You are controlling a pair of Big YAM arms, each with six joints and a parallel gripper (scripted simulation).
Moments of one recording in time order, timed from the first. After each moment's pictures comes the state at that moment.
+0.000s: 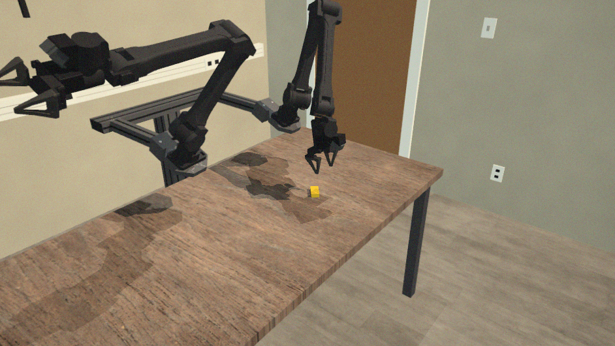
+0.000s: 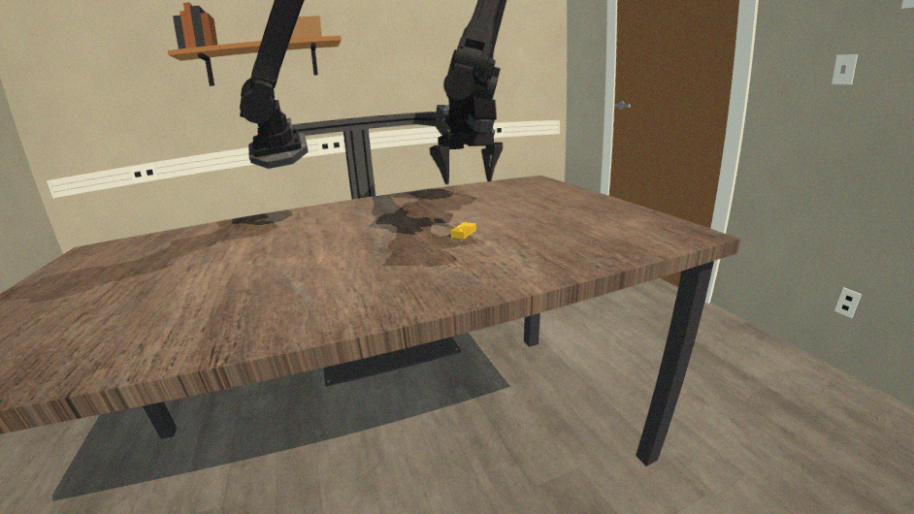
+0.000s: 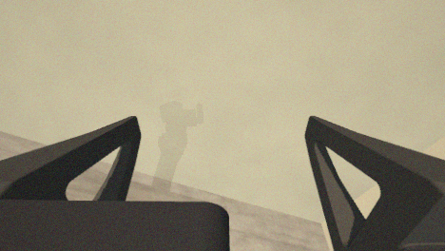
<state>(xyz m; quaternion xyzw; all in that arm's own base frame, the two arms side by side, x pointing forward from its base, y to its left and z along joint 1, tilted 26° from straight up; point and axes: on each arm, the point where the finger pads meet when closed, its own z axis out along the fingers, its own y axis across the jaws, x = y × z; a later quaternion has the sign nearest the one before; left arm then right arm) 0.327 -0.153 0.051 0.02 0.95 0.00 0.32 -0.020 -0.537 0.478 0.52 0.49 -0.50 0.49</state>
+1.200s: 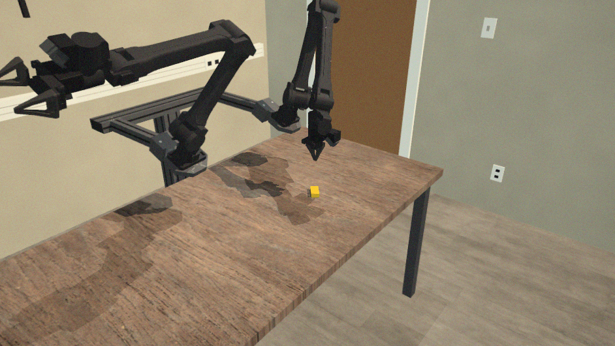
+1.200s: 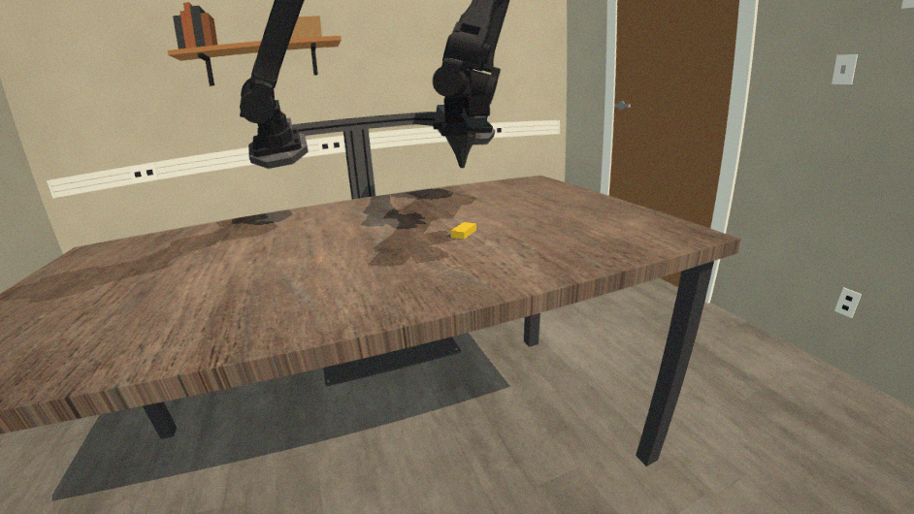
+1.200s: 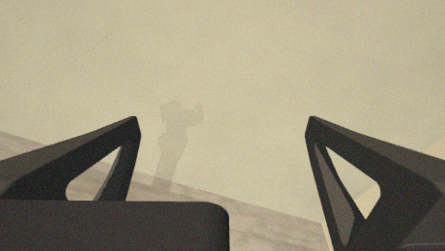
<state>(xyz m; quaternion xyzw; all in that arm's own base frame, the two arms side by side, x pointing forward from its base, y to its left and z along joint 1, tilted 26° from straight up) 0.273 -0.146 0.052 0.02 0.97 0.03 0.22 -0.020 -0.537 0.478 0.52 0.49 -0.50 0.49</state>
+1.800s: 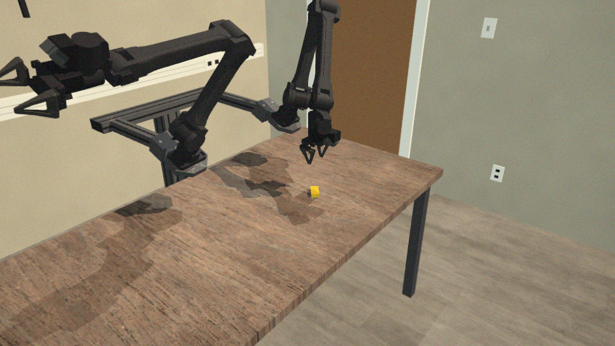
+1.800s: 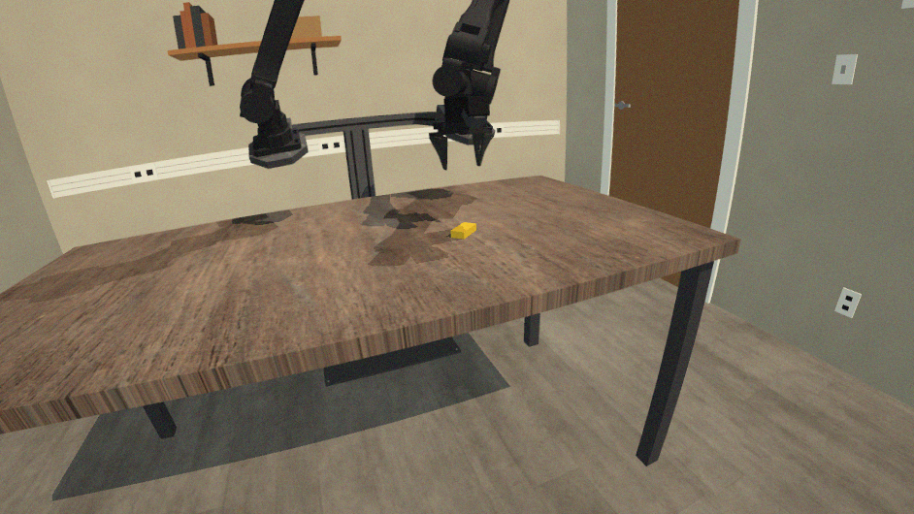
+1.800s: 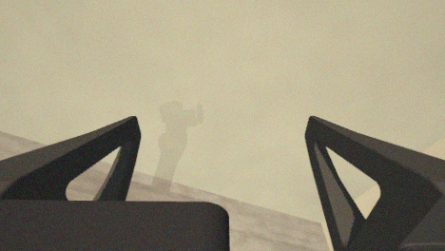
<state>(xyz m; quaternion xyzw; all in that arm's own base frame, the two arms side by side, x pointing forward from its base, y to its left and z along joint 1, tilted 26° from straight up) 0.273 -0.146 0.052 0.02 0.97 0.03 0.22 -0.020 -0.537 0.478 0.52 0.49 -0.50 0.49</state>
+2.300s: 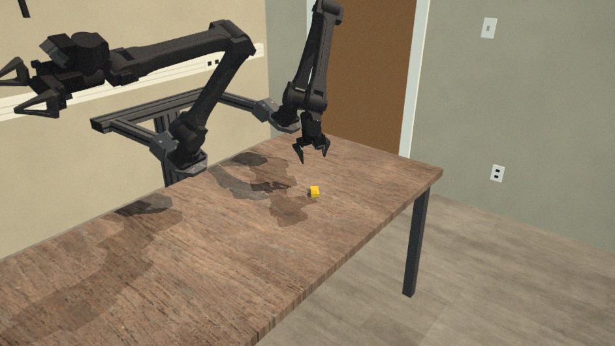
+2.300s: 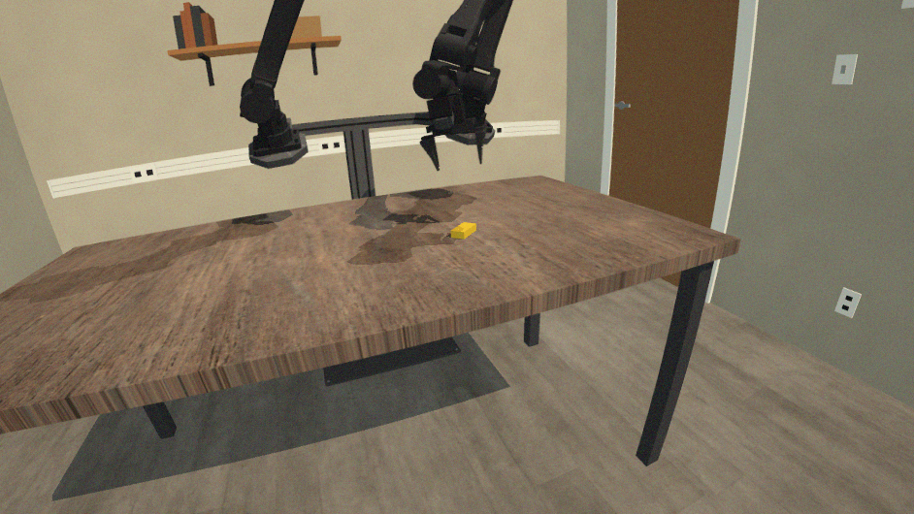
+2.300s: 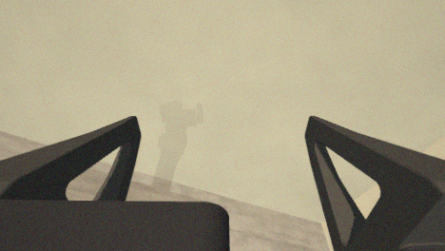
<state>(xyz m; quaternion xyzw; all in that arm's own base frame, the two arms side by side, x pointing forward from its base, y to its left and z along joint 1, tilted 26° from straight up) 0.266 -0.150 0.050 0.25 0.93 0.15 0.22 -0.020 -0.537 0.478 0.52 0.49 -0.50 0.49</state>
